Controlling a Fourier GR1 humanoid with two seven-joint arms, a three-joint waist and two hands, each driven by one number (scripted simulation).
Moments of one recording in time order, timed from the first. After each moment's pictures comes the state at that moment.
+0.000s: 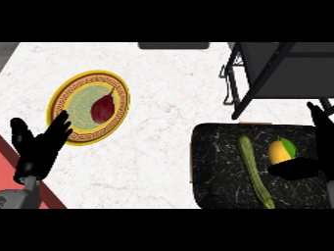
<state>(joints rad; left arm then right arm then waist) -0.08 0.34 -0.05 -1.36 0.29 0.10 0.28 -0.13 -0.58 0.28 -1.88 0.51 -0.04 1.10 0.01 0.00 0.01</state>
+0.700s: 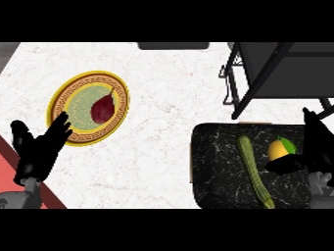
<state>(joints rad) -0.06 0.31 -0.03 -1.36 0.25 0.08 0.26 -0.13 -0.47 0.25 -1.71 0.68 -0.02 1.05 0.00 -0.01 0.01</state>
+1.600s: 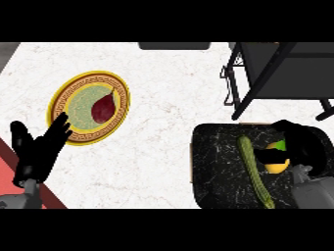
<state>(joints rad) -0.05 0.28 0.00 -1.41 0.20 0.06 0.30 -0.16 -0.37 0.22 -1.47 0.75 0.01 0.83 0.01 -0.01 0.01</state>
